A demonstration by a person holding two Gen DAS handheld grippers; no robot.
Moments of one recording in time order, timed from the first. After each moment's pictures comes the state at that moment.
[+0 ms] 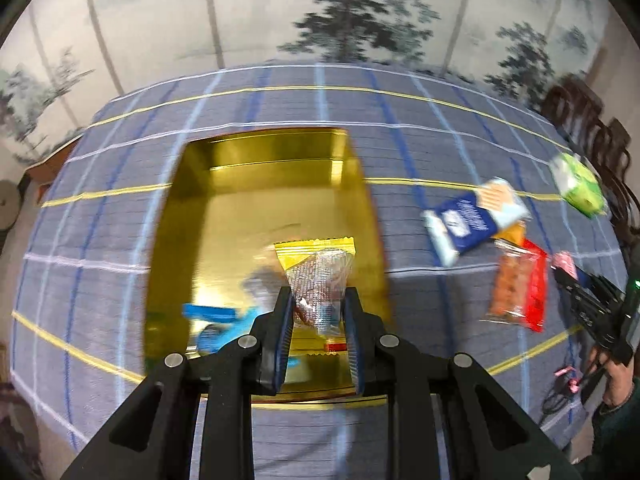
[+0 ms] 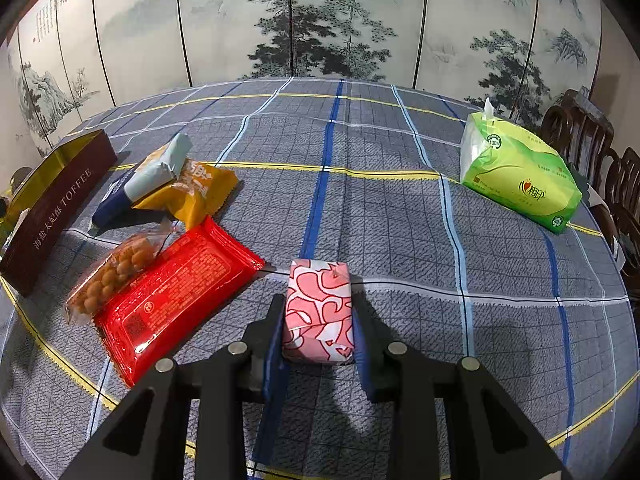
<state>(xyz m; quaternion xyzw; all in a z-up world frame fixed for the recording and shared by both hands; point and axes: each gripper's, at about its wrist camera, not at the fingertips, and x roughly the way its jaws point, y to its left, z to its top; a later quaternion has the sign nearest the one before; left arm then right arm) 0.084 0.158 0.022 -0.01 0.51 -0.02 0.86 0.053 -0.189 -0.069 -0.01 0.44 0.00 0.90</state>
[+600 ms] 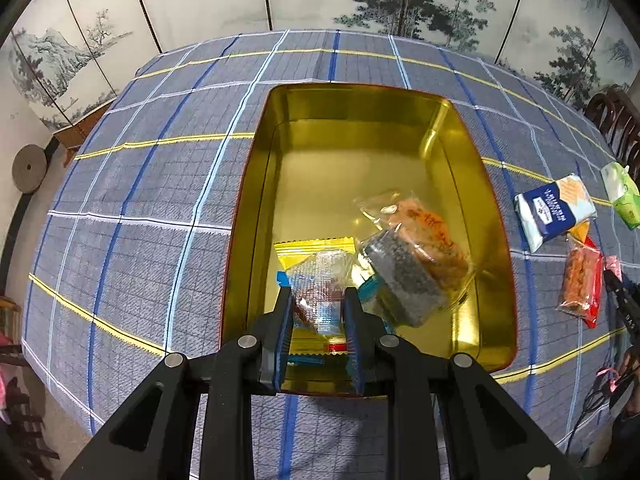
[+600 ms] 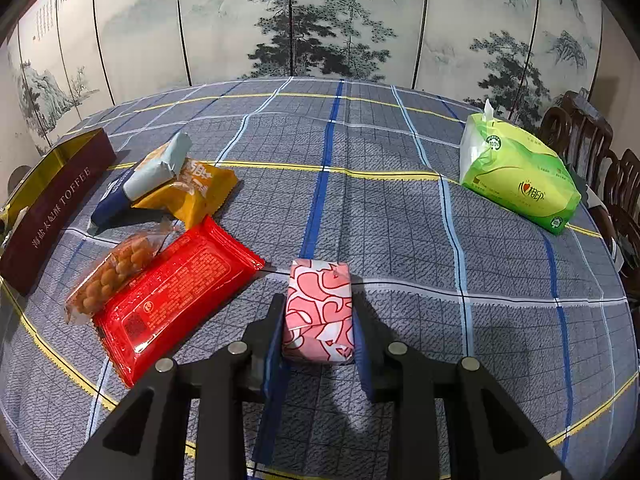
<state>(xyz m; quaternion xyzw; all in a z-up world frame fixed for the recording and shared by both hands) 0.082 0.217 -0.010 -0.02 0.55 0.04 0.84 0.053 -0.191 -0.069 -0.01 0.44 0.00 0.90</state>
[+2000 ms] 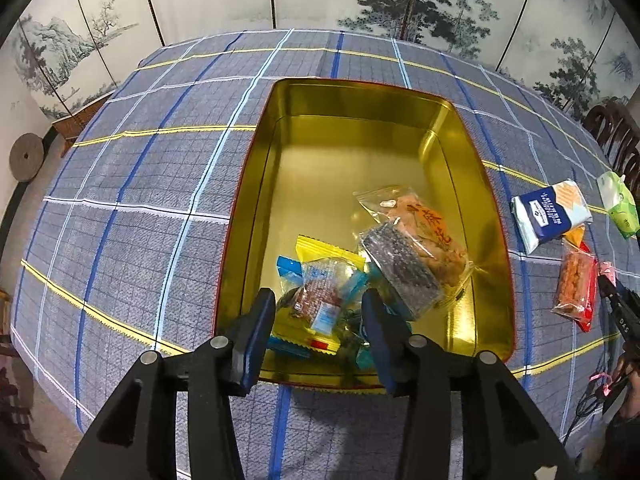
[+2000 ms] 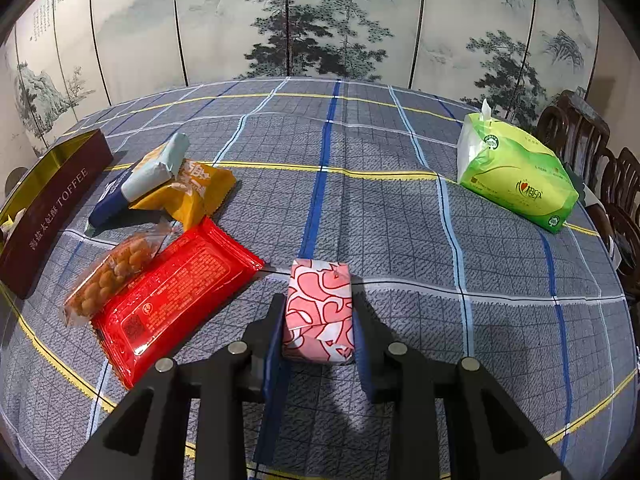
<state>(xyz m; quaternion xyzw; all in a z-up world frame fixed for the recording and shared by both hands) 0.072 0.217 -0.010 -0.04 0.54 0.04 0.84 0.053 -0.190 -0.069 -0.01 0.44 0.00 0.90</state>
